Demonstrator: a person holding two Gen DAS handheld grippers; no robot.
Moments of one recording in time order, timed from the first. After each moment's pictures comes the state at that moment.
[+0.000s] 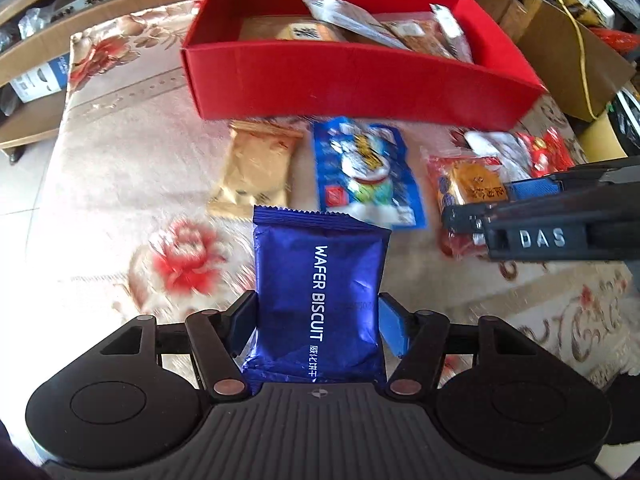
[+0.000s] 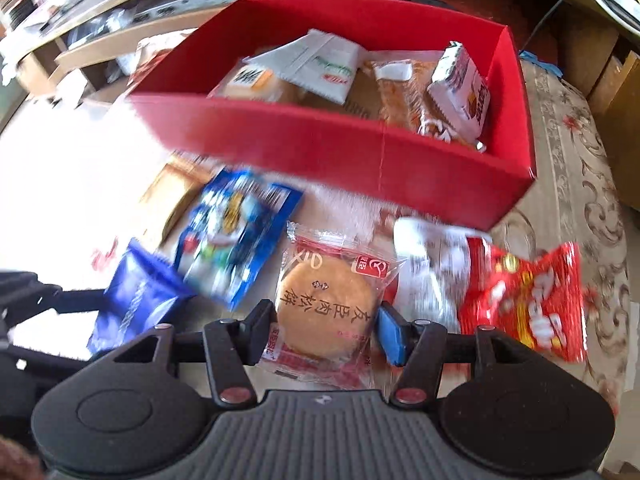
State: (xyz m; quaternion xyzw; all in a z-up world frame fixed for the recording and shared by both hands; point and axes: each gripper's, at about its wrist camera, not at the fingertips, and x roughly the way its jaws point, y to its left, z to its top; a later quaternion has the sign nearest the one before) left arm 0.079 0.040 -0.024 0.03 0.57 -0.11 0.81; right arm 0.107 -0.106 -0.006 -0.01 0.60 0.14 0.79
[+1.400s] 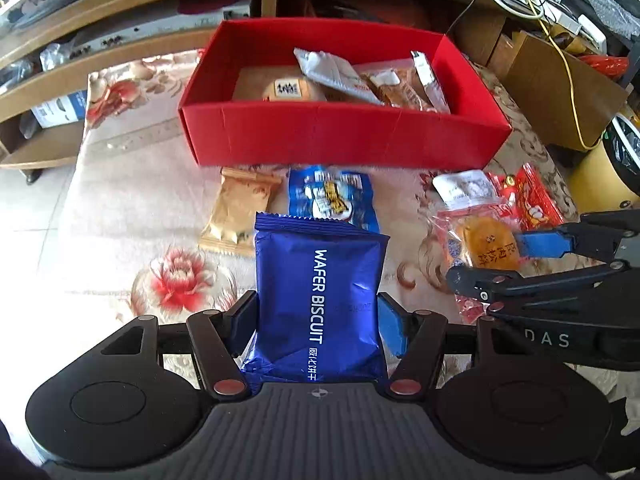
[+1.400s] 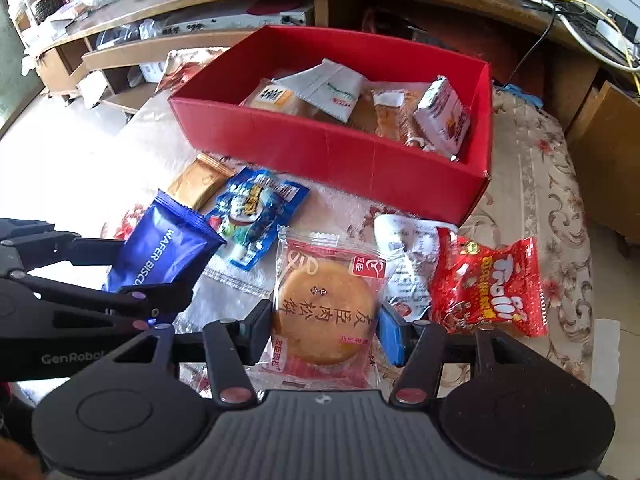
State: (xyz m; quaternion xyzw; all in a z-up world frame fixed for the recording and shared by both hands) left arm 0.067 0.013 0.008 0.03 0.53 -0.08 0.85; right arm 0.074 -0.117 0.028 -0.03 0.56 0.15 0.82
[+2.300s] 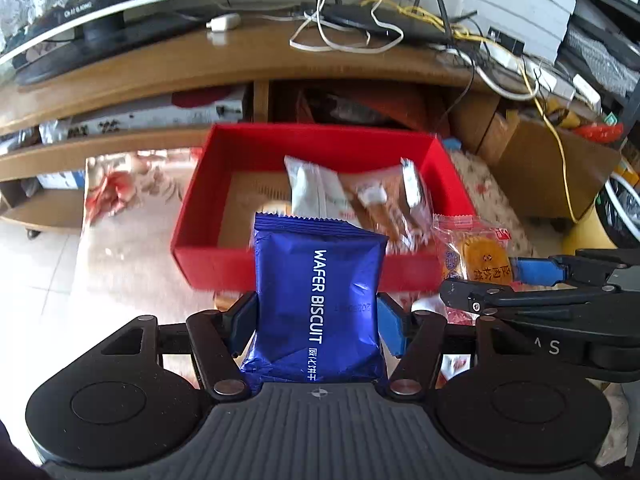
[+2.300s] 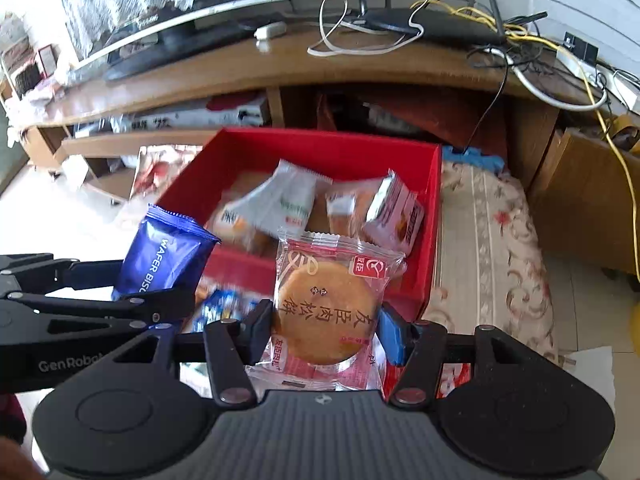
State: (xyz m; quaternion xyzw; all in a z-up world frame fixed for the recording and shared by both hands) left arm 0.116 -0.003 0.057 0.01 0.45 -0.08 0.89; right arm 0.127 -0.146 0.074 0.03 0.49 0.11 0.86
